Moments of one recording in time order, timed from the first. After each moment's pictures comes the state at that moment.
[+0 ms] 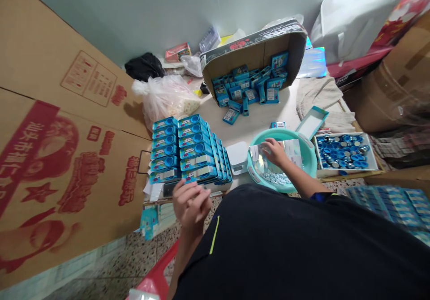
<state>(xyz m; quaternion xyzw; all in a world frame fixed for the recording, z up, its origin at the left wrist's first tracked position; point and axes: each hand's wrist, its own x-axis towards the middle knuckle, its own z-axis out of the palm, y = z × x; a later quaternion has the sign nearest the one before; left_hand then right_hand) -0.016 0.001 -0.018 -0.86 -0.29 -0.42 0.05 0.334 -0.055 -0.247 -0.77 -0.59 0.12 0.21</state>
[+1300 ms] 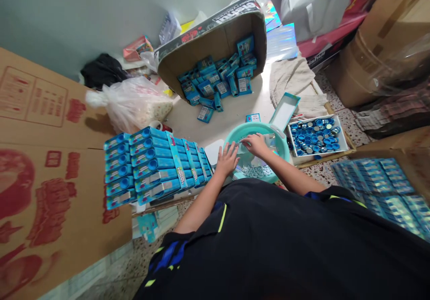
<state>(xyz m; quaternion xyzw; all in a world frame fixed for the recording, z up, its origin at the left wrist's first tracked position) 0.171 0.025 -0.216 -0.97 -0.21 0.05 -0.10 0.370 -0.054 -0.222 -0.79 -0.54 0.25 0.17</state>
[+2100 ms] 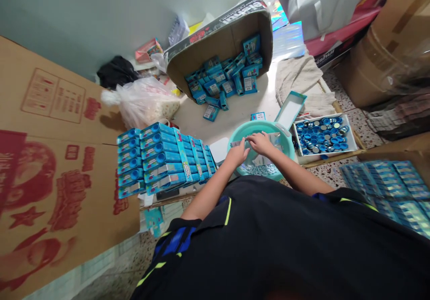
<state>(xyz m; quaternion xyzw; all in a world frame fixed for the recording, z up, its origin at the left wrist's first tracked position) 0.221 0.024 -0.192 -0.93 -0.28 0.19 -0.15 0.371 -0.058 -0.214 -0.77 -0.55 0.28 0.16</state>
